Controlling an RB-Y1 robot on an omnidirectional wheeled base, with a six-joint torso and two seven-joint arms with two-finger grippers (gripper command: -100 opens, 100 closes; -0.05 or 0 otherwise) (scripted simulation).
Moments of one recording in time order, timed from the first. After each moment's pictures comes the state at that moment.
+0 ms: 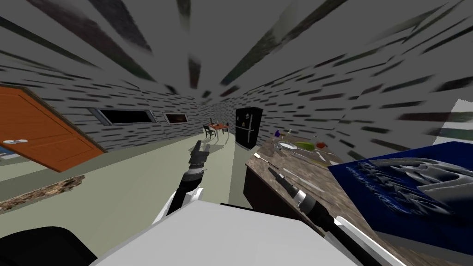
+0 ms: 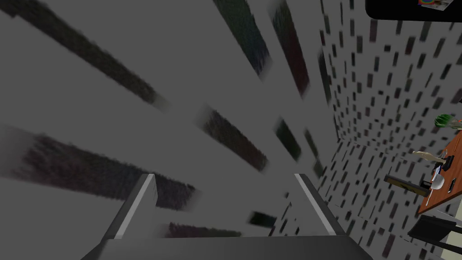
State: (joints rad) left arm 0.53 0.00 -0.02 -2.26 -0.09 -0.58 0.16; right arm 0.53 -0.86 0.16 -1.94 0.08 -0.44 0.02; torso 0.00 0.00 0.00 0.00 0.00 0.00
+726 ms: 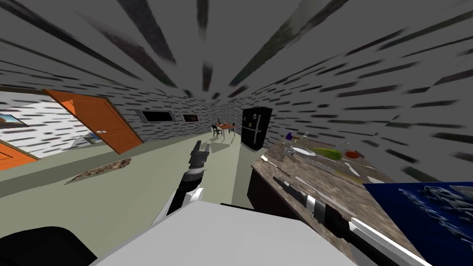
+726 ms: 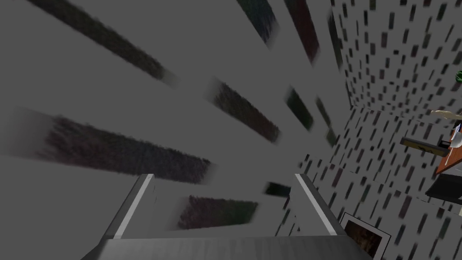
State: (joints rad) left arm 0.53 0.00 -0.02 -2.26 -0.09 -0.58 0.16; right arm 0.53 -1.09 0.21 -1.80 0.14 -0.46 0.03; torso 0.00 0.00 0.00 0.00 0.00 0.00
